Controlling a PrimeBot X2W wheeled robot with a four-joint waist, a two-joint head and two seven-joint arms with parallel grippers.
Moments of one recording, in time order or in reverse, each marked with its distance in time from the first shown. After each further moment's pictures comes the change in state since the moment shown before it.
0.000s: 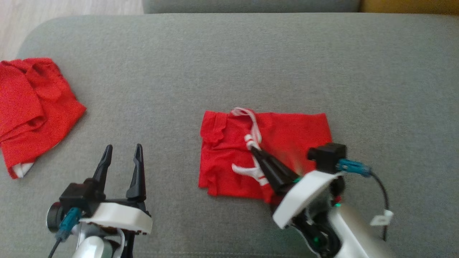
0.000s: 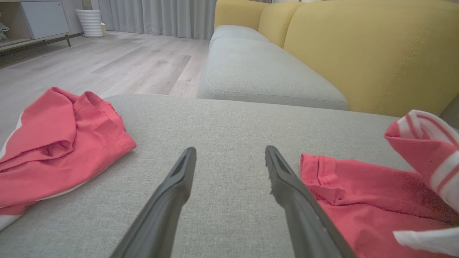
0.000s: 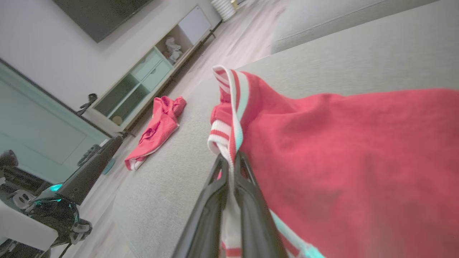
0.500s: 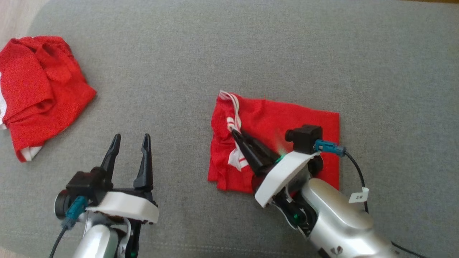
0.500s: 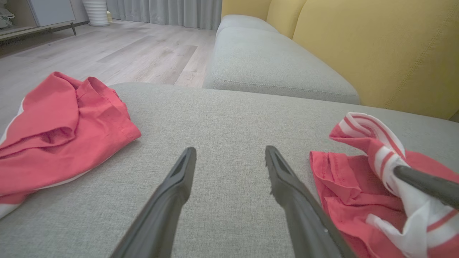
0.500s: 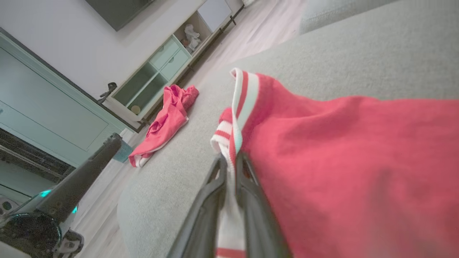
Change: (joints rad) left arm -0.058 -0.020 -0.022 0.034 0.000 -0.019 0.000; right arm -0.305 -0.011 0.294 0.378 0.205 0.000 -0.244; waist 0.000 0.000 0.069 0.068
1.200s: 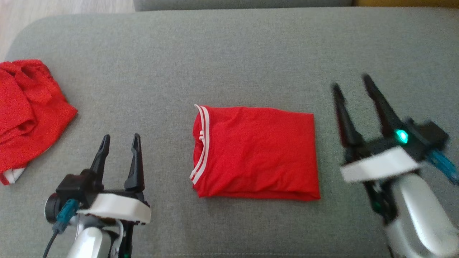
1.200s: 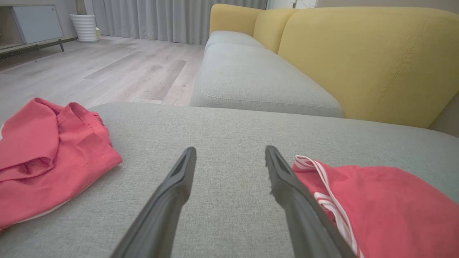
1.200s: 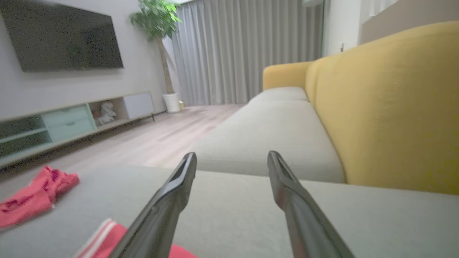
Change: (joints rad) left arm 0.015 -0.007 0.049 -0.013 0.017 0.001 0.000; right arm 0.201 -0.097 -0.541 -0.363 -0.547 0.000 -0.145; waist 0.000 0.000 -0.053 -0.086
